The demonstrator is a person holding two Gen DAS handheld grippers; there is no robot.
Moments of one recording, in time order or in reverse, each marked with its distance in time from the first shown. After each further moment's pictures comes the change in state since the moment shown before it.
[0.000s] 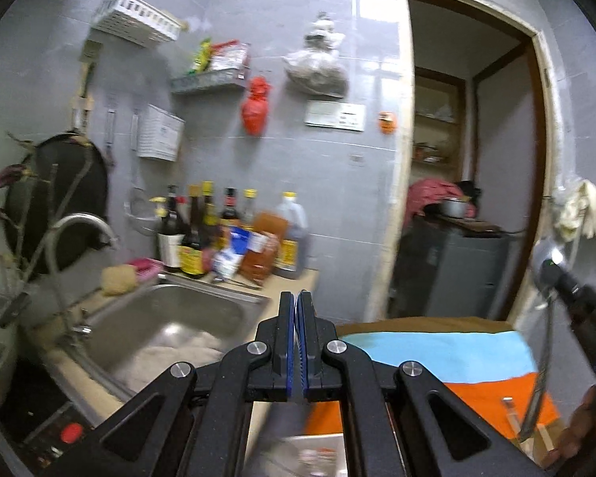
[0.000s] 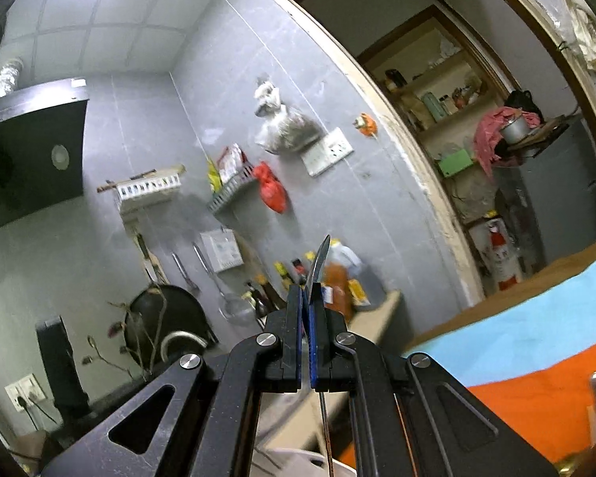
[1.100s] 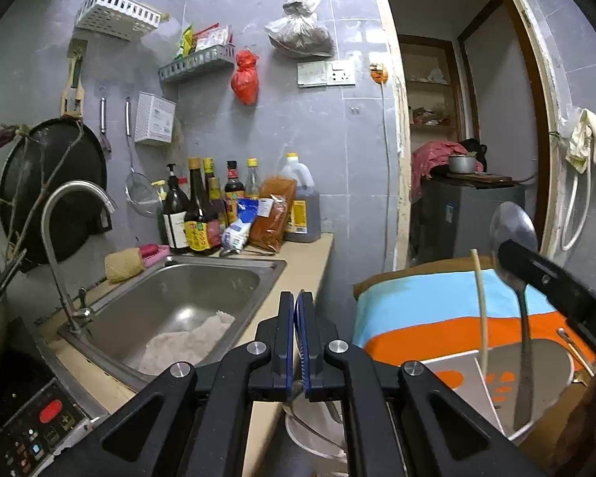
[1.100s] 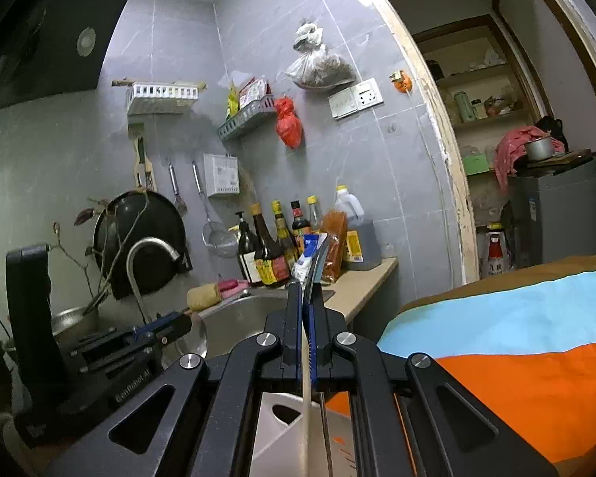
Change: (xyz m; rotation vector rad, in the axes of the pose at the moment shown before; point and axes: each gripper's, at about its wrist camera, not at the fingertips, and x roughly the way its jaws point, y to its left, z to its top) left arm 0.037 -0.004 -0.078 0.128 0.036 0.019; right arm 0.035 0.002 -0.097 -0.258 0.133 -0.036
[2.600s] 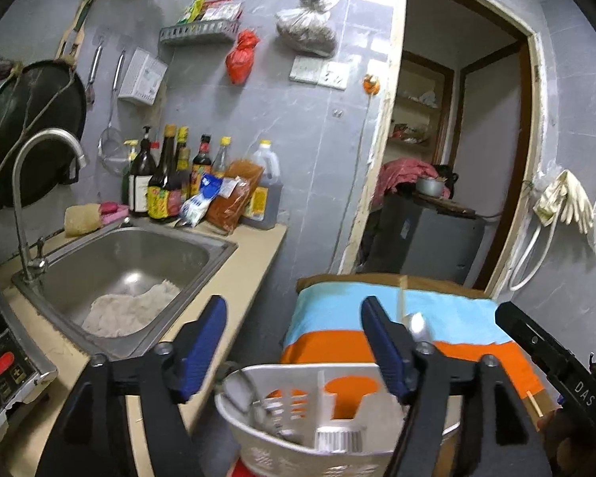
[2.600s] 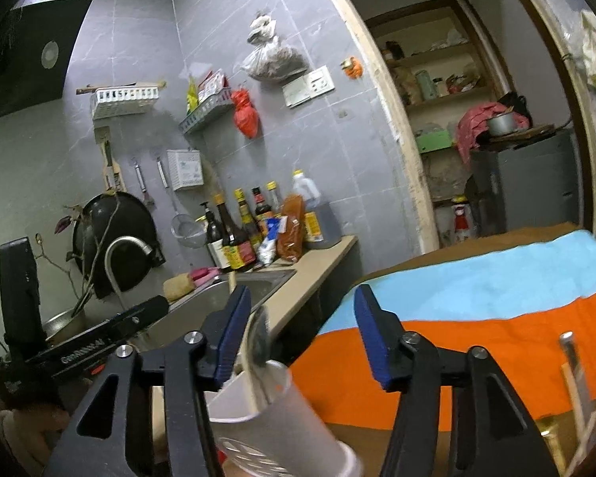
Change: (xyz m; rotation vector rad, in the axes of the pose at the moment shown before) left arm -0.017 -0.002 0.009 -0.196 0.040 -0.184; right arm -0.046 -0.028 0.007 0.084 0.058 -0.133
